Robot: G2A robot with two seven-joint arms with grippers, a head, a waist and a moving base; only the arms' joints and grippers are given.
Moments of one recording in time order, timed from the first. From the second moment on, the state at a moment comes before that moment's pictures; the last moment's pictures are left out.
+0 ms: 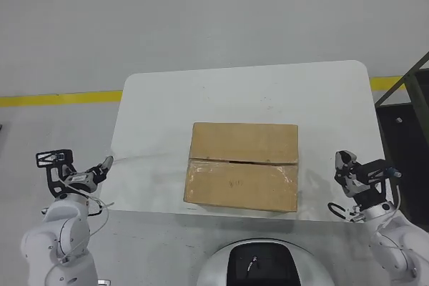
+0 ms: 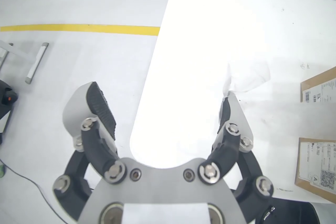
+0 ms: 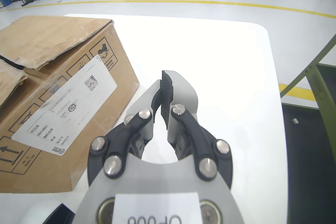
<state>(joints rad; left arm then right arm) 1.30 -1.26 -1.94 -1.92 1.27 -0.17 -0.71 -1.66 -1.26 1.62 -1.89 -1.22 -0.19 -0.06</state>
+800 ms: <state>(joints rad) 1.30 -1.25 -1.87 -1.87 1.09 -0.14 -0.62 -1.59 -1.26 1.46 -1.99 -1.18 -0.40 -0.03</state>
